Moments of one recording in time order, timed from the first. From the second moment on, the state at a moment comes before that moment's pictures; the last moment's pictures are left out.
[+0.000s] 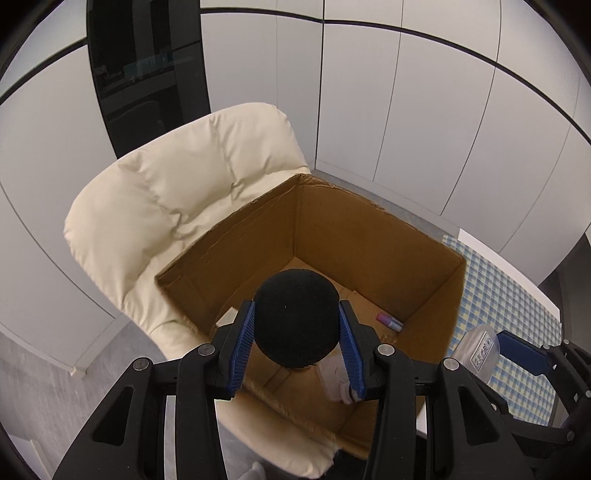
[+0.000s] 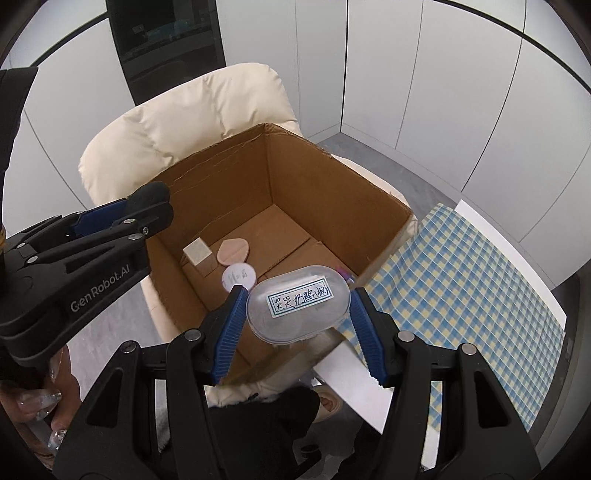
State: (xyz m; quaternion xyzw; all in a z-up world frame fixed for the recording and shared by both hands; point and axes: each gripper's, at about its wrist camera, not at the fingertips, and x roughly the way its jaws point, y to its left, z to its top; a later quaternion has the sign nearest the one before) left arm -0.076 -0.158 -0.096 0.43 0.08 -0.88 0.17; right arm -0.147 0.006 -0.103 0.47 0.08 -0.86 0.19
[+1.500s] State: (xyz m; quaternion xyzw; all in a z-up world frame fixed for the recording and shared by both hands) left arm -0.101 -0.178 -0.108 0.44 0.10 -0.88 0.15; right arm -0.185 0.026 -0.114 0.47 0.03 -0.87 0.13
